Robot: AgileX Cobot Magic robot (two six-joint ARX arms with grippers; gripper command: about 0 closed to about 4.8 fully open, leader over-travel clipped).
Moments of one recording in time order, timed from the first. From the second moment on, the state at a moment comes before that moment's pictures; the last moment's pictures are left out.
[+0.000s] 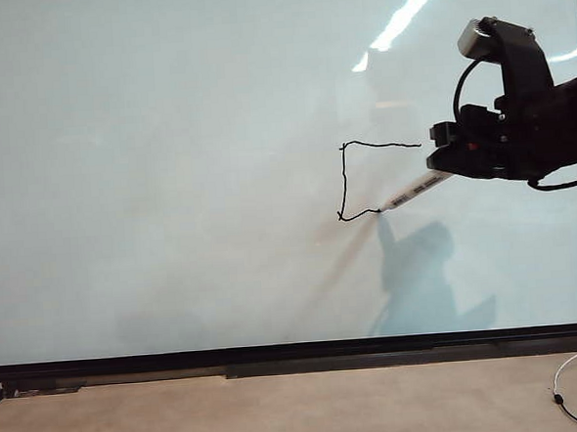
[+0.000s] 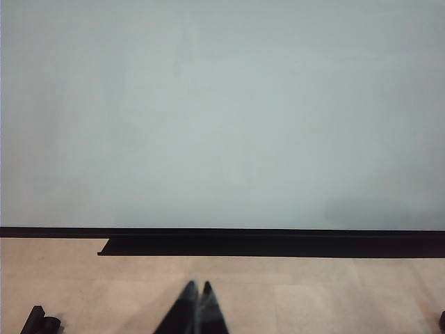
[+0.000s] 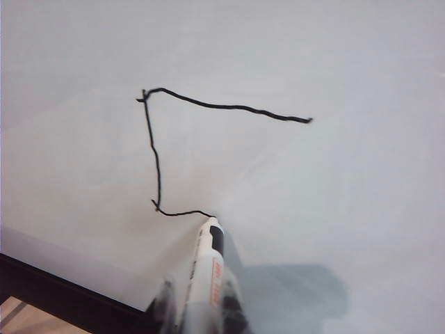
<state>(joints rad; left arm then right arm) 0.06 0.00 0.00 -0.11 0.00 0.01 0.26 1.58 0.46 1.09 -0.23 0.03</state>
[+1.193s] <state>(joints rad) 0.06 0.00 0.00 -0.11 0.00 0.01 0.14 1.54 0.42 1.10 -0.25 0.03</state>
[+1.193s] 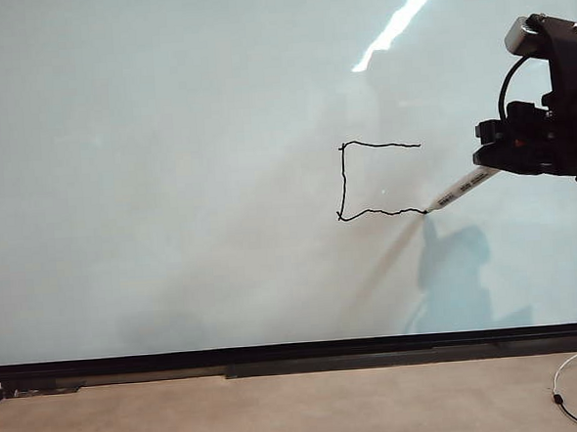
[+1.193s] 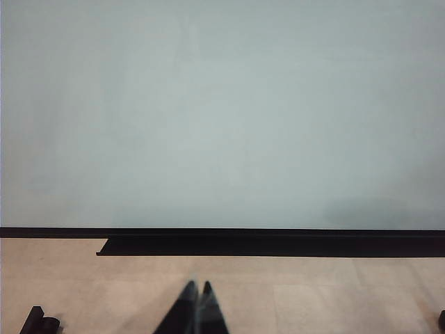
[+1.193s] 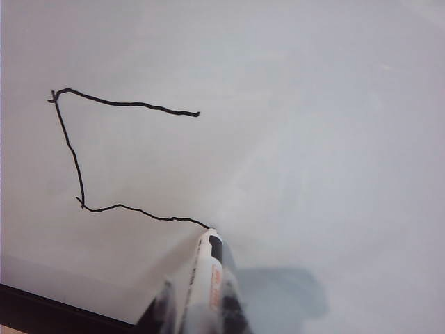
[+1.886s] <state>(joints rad) 0.06 0.00 0.00 -0.11 0.00 0.01 0.22 1.21 0.42 0.66 -0.19 -0.22</state>
